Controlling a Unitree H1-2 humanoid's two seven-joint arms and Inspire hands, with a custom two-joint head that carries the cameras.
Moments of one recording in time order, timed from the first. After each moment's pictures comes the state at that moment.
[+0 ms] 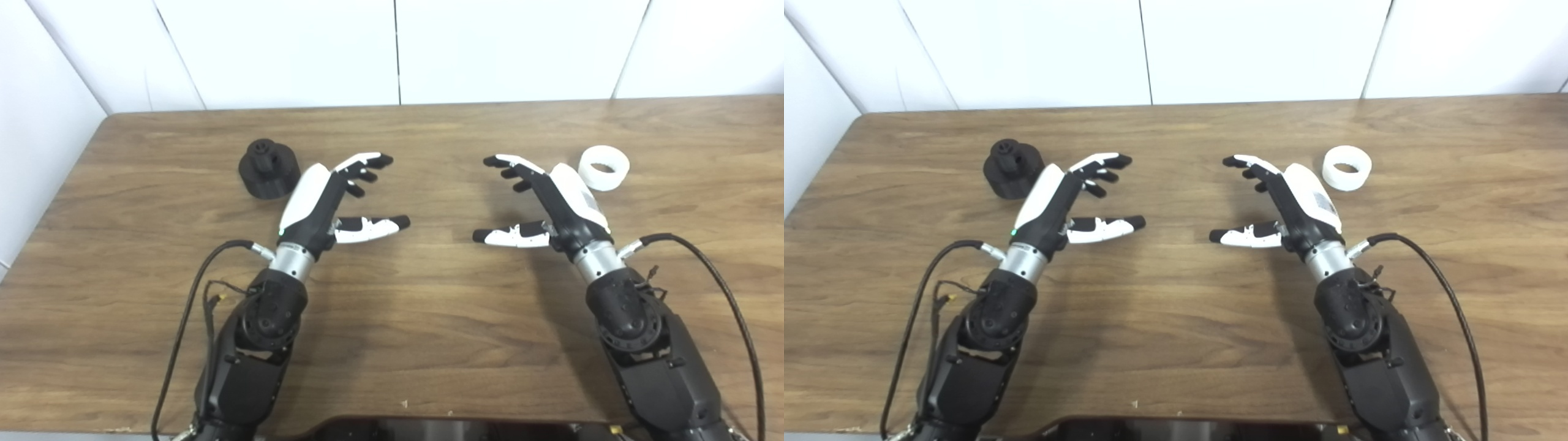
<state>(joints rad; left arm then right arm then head) -0.19 0.18 -0.15 -0.08 0.55 0.04 -0.07 -0.25 -0.20 0.21 -0.04 -0.57 0.06 0.07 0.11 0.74</state>
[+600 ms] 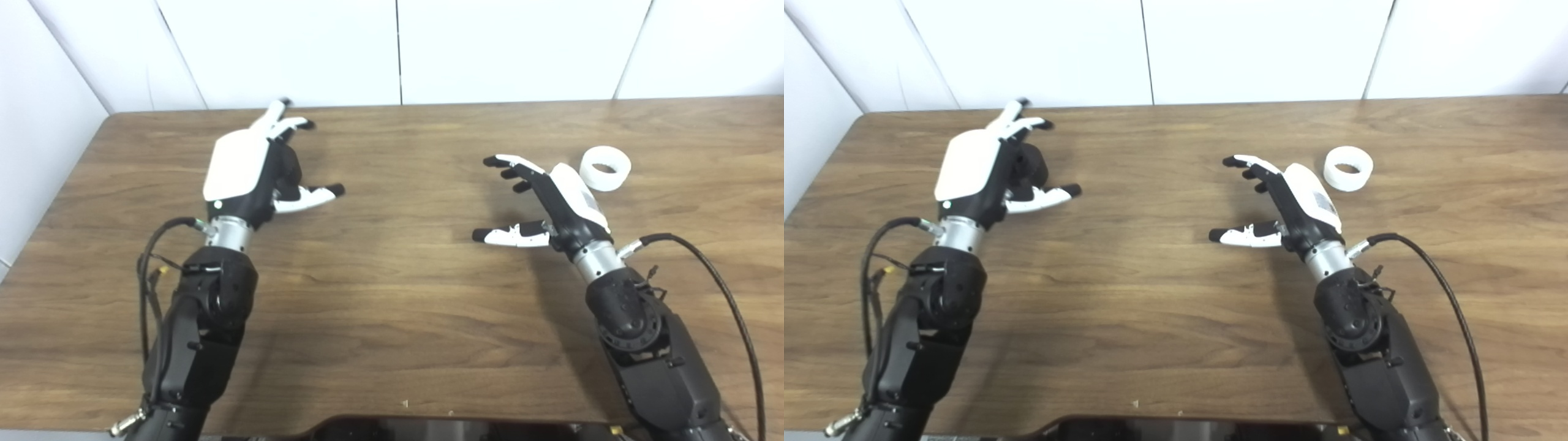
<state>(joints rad) -0.23 0.31 -0.08 -0.10 0.90 0.18 0.02 -0.26 -0.20 0.21 -0.04 -0.57 0.05 0.06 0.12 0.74</state>
